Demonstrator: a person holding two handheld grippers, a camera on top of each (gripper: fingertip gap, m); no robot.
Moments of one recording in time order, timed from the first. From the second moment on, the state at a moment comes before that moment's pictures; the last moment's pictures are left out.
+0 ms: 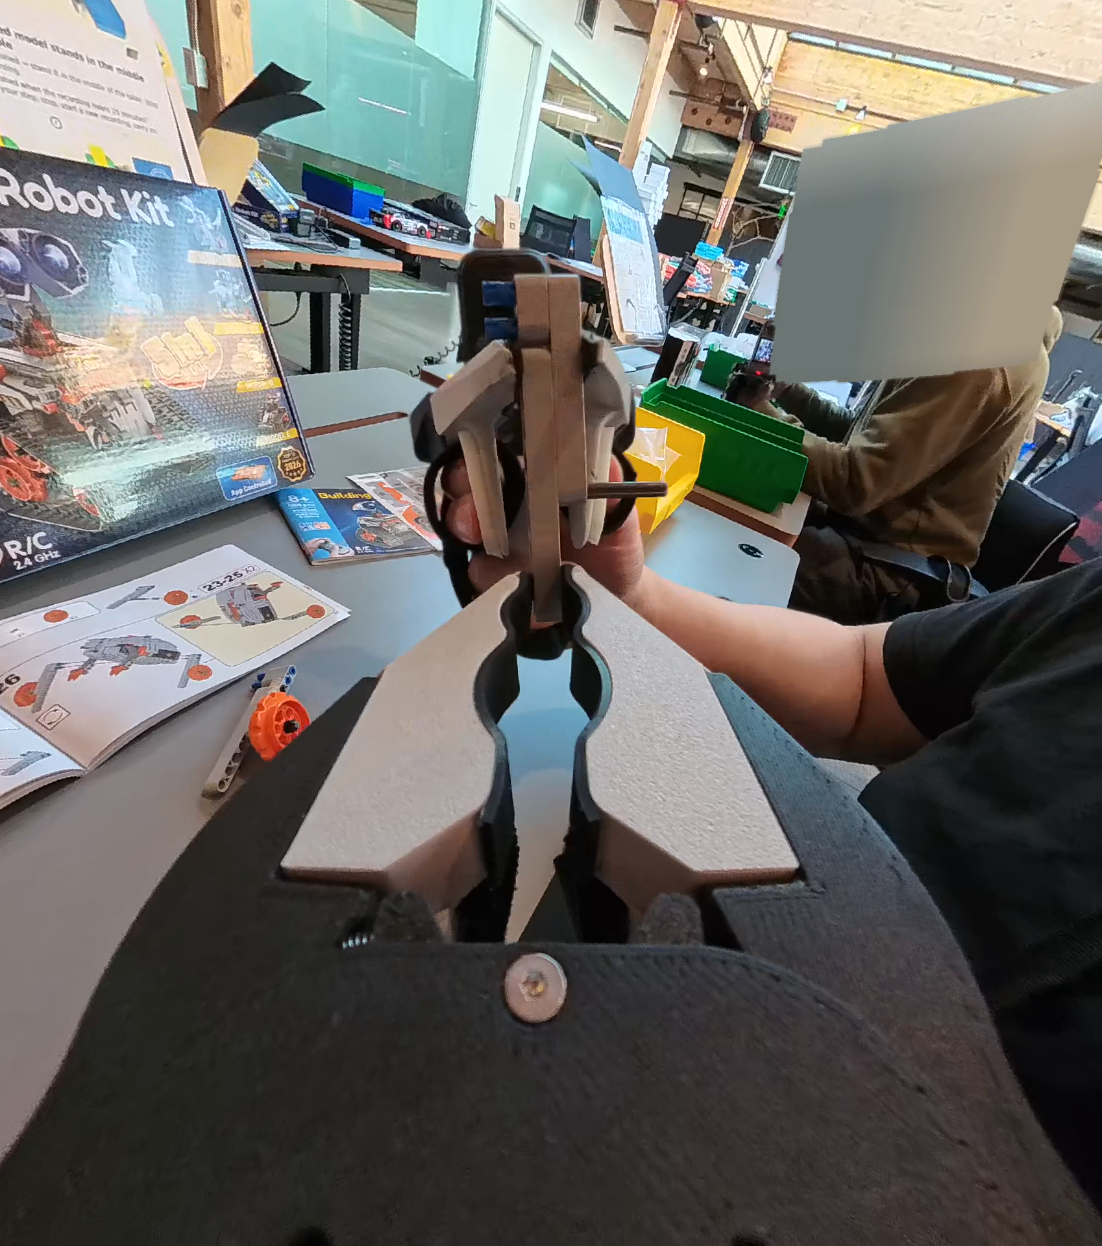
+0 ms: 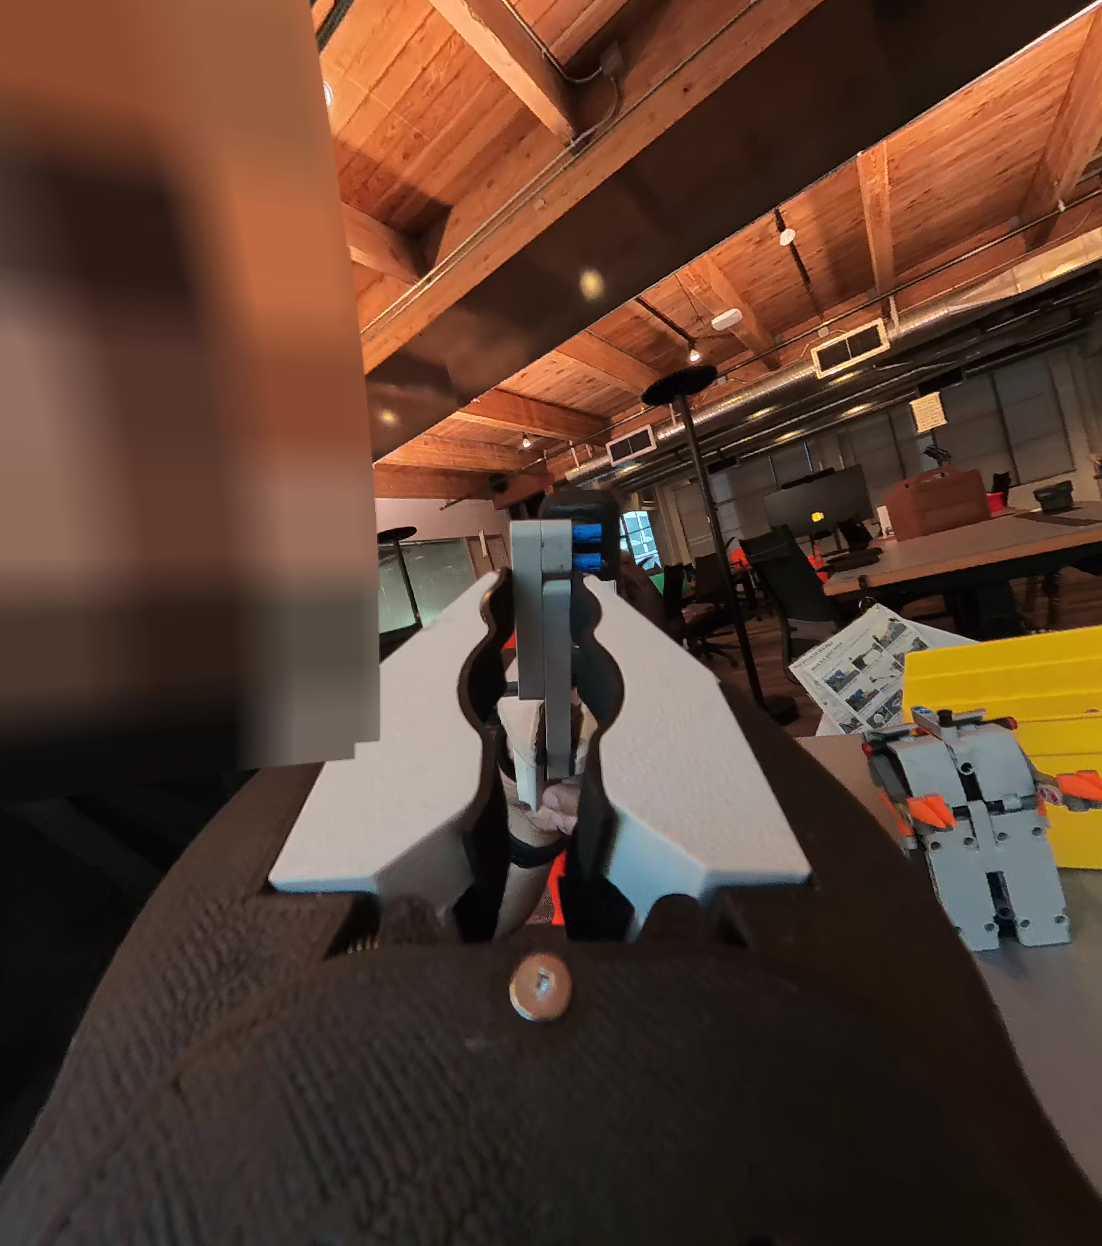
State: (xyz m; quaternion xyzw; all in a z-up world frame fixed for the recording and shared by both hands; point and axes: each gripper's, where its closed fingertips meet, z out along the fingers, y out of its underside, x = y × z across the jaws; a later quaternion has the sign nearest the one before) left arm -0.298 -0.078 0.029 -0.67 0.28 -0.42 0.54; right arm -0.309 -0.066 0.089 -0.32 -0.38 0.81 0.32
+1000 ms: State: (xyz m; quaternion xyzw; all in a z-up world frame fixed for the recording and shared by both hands) left arm -0.320 -0.039 -0.072 -0.81 0.22 -0.28 0.46; right arm -0.123 0.185 -0.015 -0.74 -0.21 -0.10 0.63
